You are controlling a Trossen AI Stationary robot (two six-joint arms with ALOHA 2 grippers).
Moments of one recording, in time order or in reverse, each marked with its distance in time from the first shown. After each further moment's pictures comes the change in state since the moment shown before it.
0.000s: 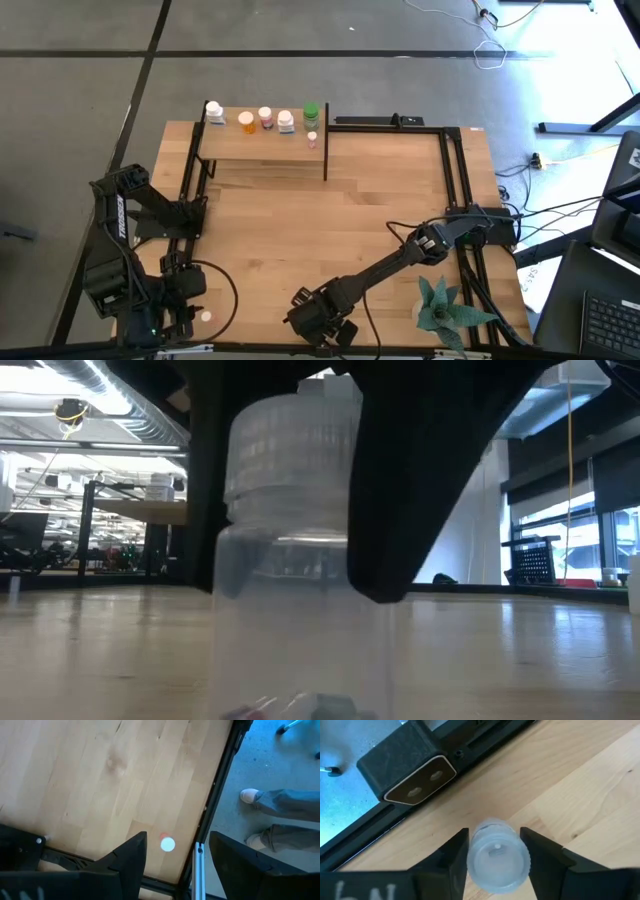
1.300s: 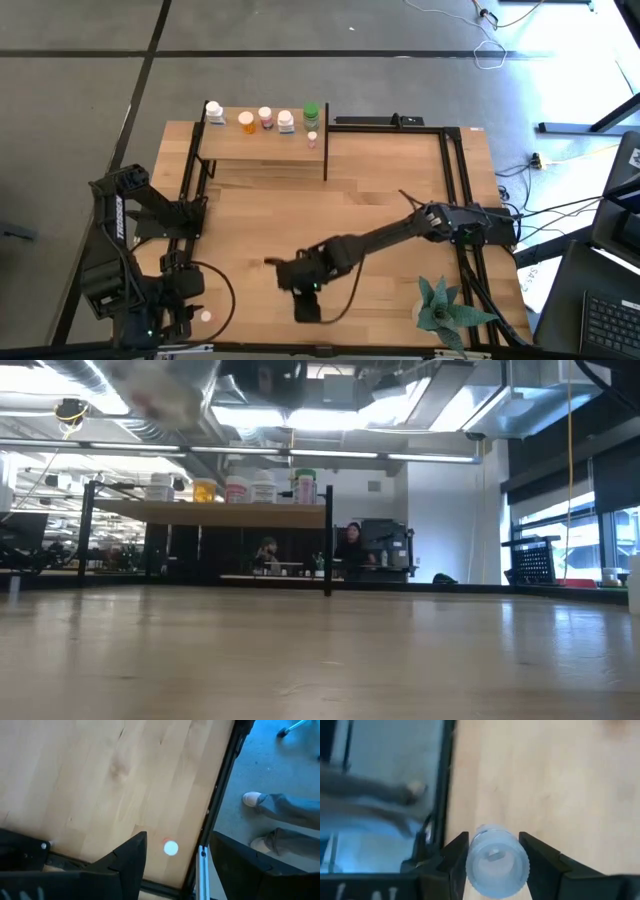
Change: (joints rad) left arm -0.016 0.000 0.000 -0.012 -0.035 0.006; right arm -0.144 -0.138 0.042 0.038 0.003 0.810
